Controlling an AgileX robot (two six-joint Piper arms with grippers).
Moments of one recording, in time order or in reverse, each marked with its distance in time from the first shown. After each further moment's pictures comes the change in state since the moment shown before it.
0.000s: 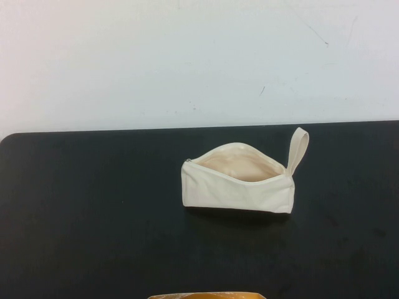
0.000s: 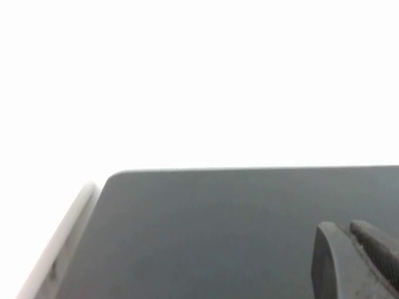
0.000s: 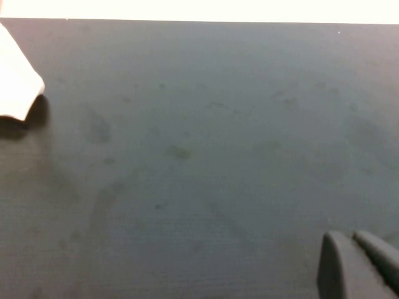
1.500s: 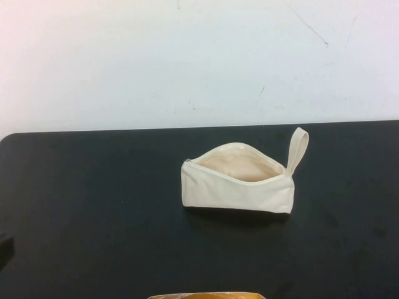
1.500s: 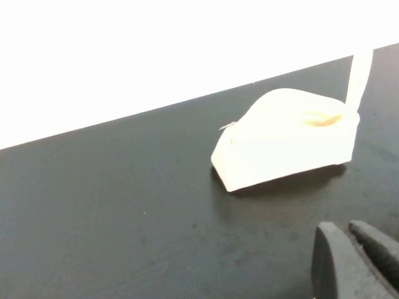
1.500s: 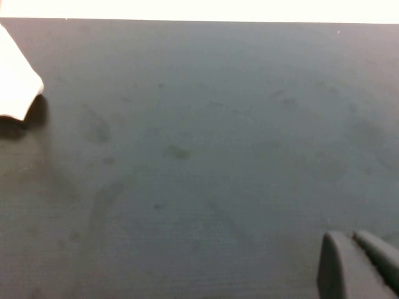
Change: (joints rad) right arm 0.000 0.000 0.000 0.000 0.000 0.000; left arm -0.378 0.431 -0.675 -0.109 0.580 0.071
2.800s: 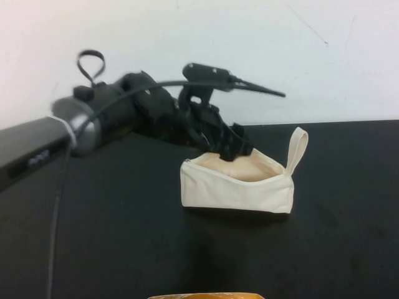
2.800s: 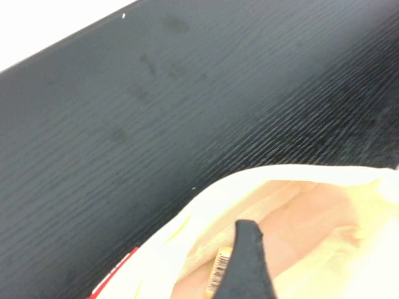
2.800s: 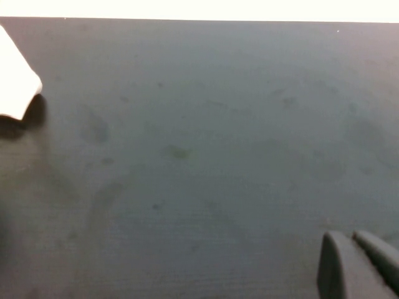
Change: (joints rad) right arm 0.000 0.000 0.000 0.000 0.000 0.000; left arm -0.078 1.529 -0.892 -0.619 -0.100 0.631
